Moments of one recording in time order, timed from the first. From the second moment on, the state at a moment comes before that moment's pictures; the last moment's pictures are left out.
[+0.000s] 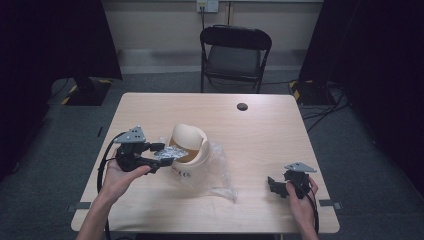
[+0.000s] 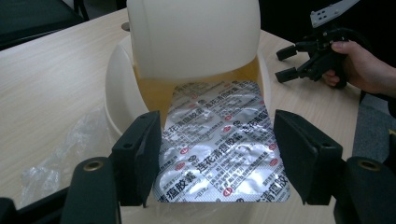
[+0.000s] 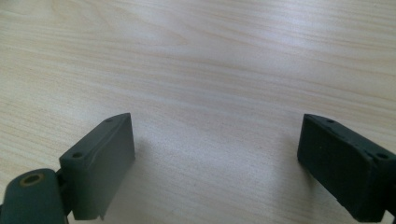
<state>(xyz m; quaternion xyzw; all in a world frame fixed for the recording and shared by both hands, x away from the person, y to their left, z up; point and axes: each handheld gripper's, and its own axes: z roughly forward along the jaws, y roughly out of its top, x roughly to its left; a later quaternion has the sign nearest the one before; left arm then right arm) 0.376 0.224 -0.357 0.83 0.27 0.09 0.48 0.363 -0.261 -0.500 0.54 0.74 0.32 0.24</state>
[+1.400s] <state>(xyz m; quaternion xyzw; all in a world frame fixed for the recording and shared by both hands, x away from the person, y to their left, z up) 0.384 0.201 -0.364 0.82 0.28 0.10 0.50 0.363 -0.261 -0.500 0.54 0.74 0.32 0.24</state>
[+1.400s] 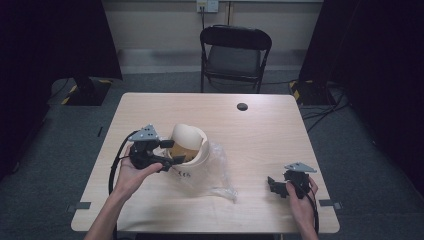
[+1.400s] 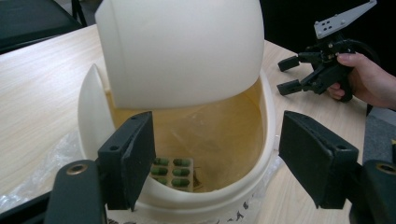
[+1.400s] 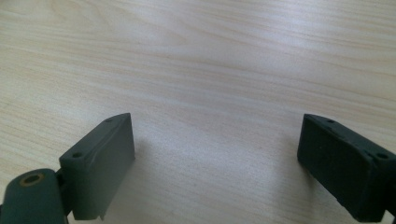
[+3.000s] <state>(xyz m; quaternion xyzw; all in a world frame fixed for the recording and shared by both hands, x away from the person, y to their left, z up) 0.369 0.312 -0.414 0.79 0.42 0.13 0.43 0.363 -0.261 -0.500 0.54 0.74 0.32 0.24</state>
